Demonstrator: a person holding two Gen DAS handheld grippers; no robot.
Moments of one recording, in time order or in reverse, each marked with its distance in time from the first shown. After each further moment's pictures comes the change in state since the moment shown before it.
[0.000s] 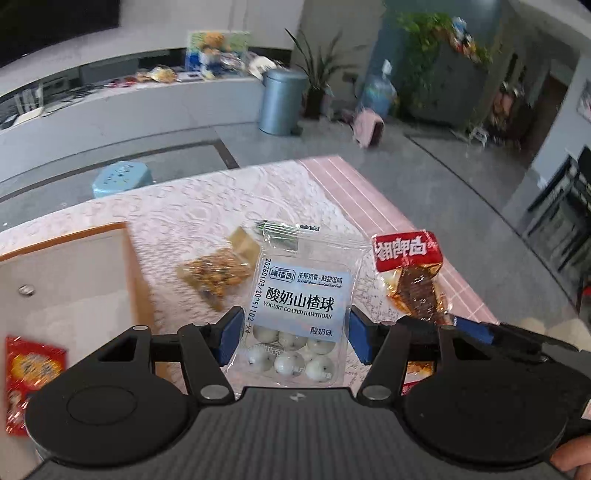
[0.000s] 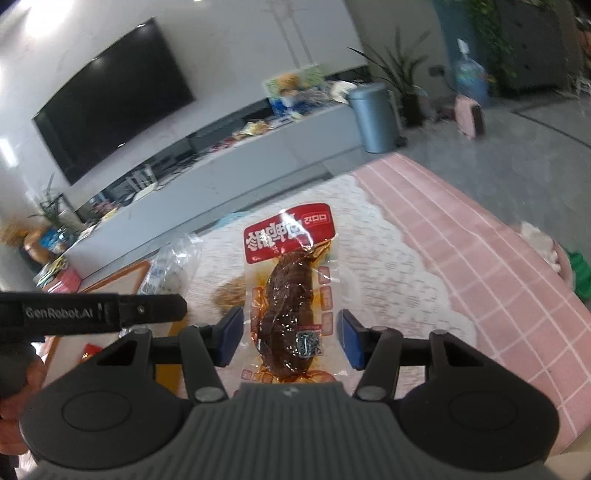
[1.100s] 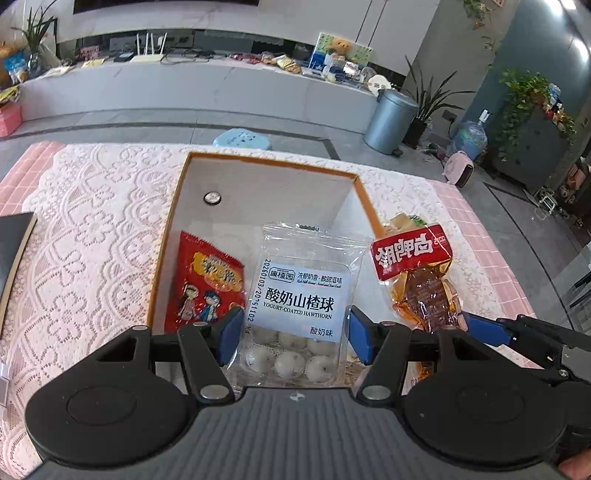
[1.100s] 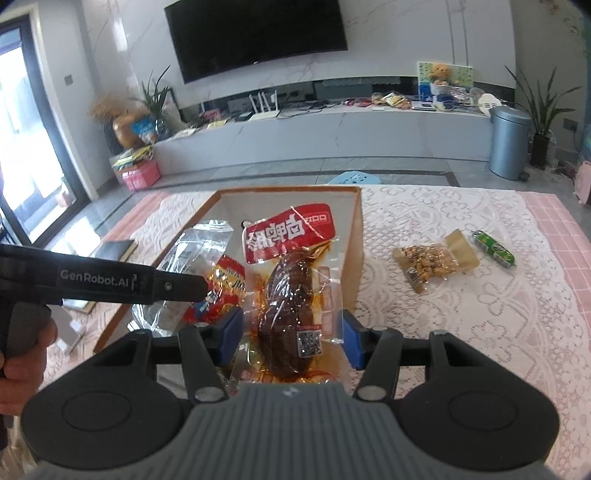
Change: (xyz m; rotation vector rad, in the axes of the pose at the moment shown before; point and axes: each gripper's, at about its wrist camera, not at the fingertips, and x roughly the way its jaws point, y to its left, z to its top) left arm -0.074 0.156 -0.080 -0.282 -0.024 0.154; right arm 0.024 0.193 -0.057 -0.397 0.143 0.201
